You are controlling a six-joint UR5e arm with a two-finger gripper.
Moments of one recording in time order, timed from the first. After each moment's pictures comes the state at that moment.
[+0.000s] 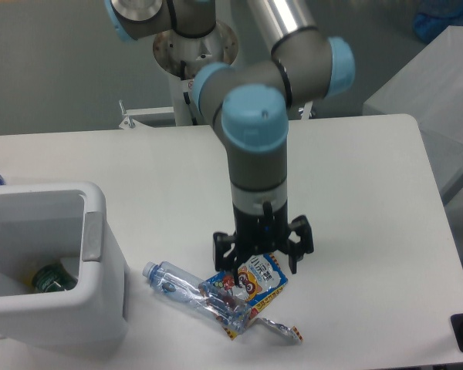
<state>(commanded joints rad) 2.39 -2.06 -1.42 -0.93 1.52 0.02</state>
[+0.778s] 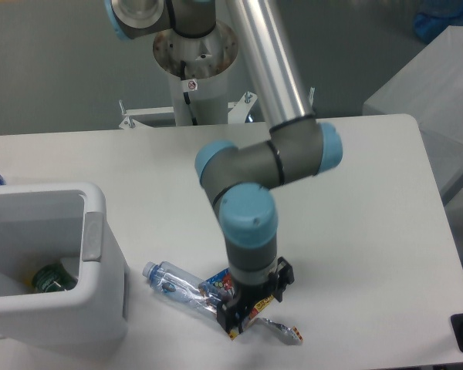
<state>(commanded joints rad) 2.30 -2.28 -1.34 -0.89 1.68 -0.40</state>
